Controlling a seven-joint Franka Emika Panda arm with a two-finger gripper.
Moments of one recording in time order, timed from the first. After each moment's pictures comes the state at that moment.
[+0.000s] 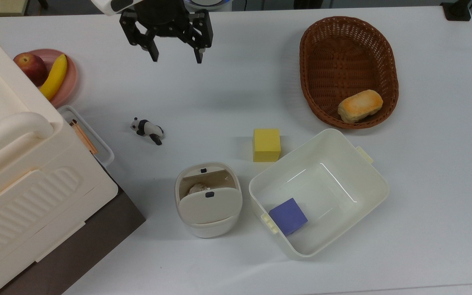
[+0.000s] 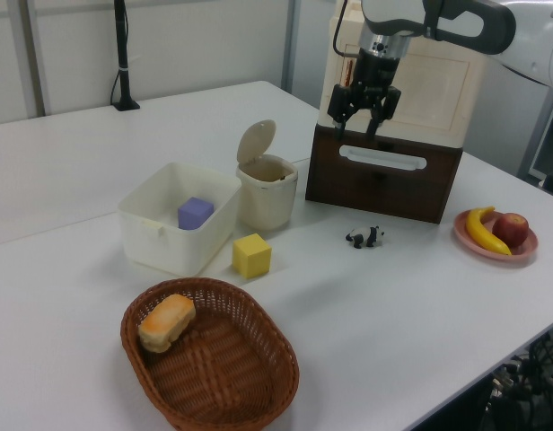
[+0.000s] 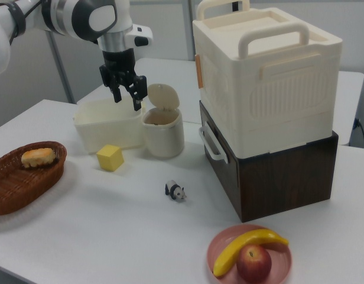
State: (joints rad) arm 0.01 0.20 -0.07 -1.42 0.12 1.68 0.04
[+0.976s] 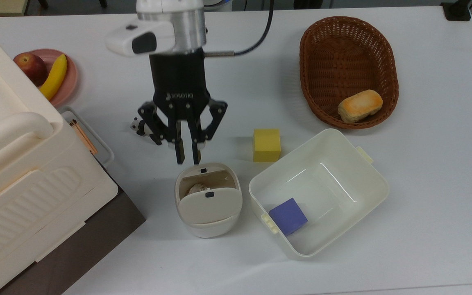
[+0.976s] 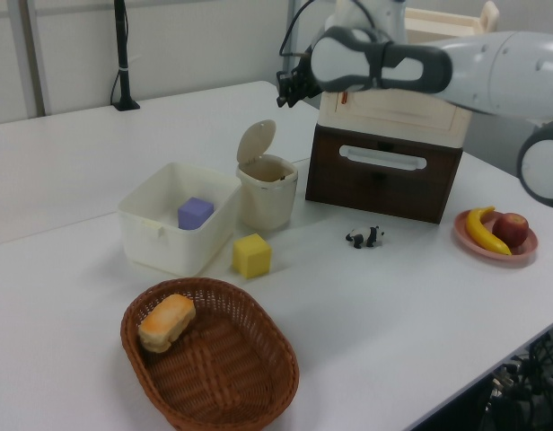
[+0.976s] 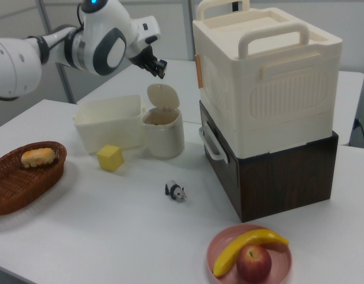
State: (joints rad) arm 0.07 0.39 -0.06 -1.42 0.11 2.51 0.06
